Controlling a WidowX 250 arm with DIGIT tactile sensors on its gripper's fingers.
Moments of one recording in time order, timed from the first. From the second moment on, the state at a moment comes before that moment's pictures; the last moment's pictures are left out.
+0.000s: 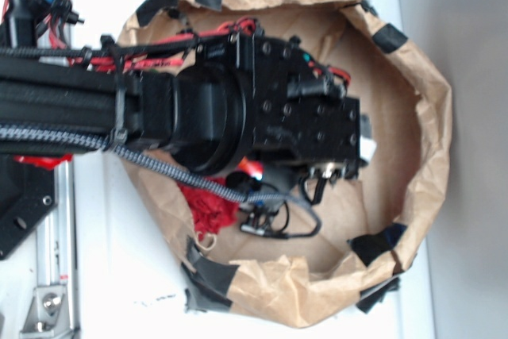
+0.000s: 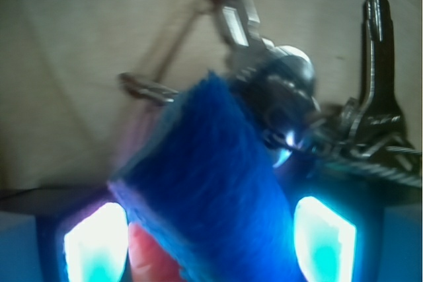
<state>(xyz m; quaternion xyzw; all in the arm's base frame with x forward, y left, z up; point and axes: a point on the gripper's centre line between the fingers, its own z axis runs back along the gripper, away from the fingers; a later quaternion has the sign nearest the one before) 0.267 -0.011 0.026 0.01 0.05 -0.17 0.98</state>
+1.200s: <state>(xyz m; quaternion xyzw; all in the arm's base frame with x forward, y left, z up) 0.276 -0.004 0.024 -0.01 0.05 -0.09 0.99</state>
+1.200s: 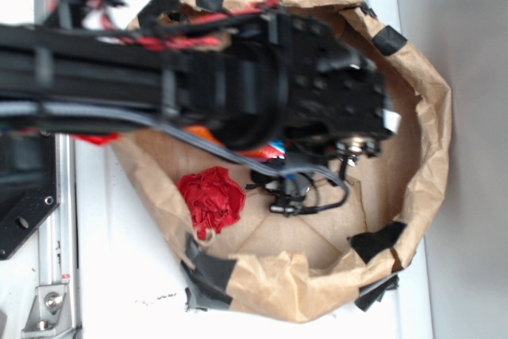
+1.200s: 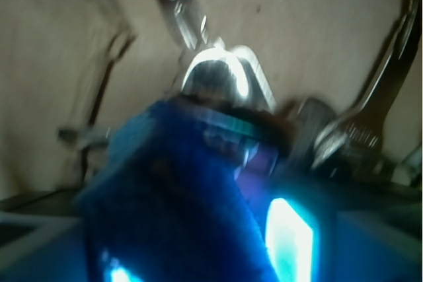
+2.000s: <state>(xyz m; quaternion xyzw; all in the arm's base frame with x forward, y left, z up) 0.265 -0.032 0.114 -0.04 -0.02 -0.01 1.00</state>
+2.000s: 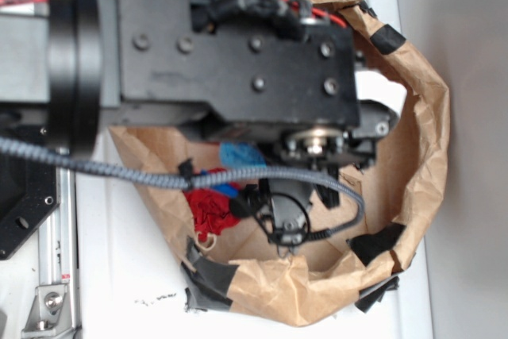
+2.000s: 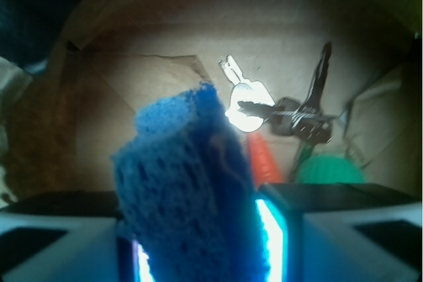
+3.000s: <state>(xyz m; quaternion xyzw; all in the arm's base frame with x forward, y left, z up) 0.268 -0.033 0.141 -0.07 -0.04 0.05 1.00</state>
